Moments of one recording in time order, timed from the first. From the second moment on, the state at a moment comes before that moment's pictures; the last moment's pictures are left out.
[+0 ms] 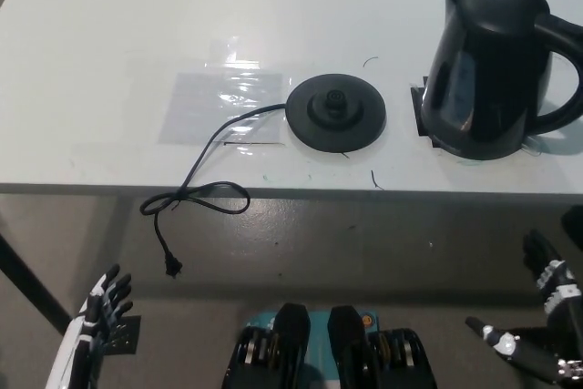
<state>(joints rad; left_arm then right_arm) 0.15 0.18 0.07 -0.04 -0.07 -0.15 -0.10 0.11 -0.14 -0.05 -0.05 0.02 -0.32 0.07</state>
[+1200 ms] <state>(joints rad) 0.16 0.19 0.01 -0.14 -0.08 -0.16 -0.15 -0.43 -0.36 -0.29 0.10 0.26 -0.10 0.07</state>
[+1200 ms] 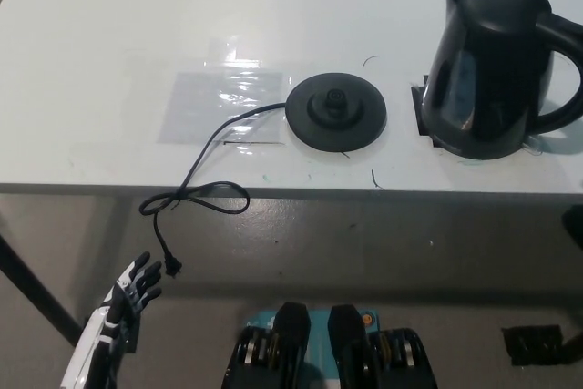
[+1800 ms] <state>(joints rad) 0.14 0.19 0.01 -0.13 -0.08 -0.16 -0.15 -0.61 -0.35 -0.17 0.36 0.20 -0.10 0.09</state>
